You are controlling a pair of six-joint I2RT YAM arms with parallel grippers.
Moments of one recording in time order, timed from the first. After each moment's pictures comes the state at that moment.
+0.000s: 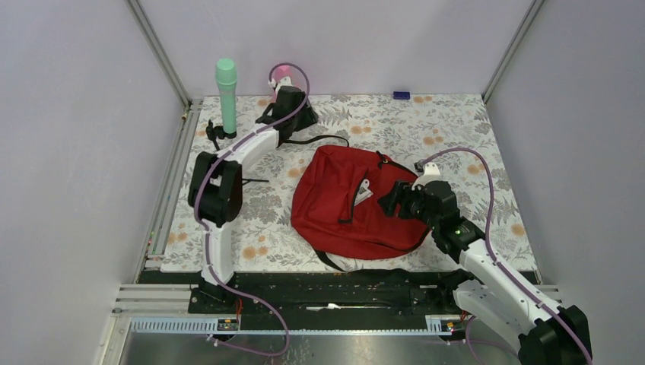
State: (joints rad) left arm -0.39 2.10 1.67 -0.16 -0.10 -0.68; right arm 0.44 0.81 0.47 -0.12 -0.08 0.47
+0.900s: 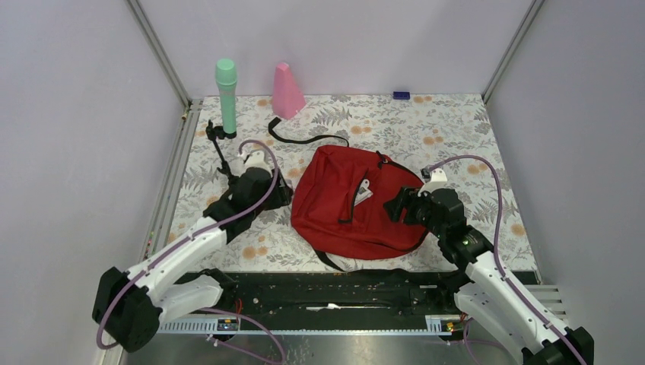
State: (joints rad) left arm -0.58 1.07 0.73 -0.28 -0.18 -0.63; right arm 0.44 0.67 0.44 -0.23 -0.04 0.45
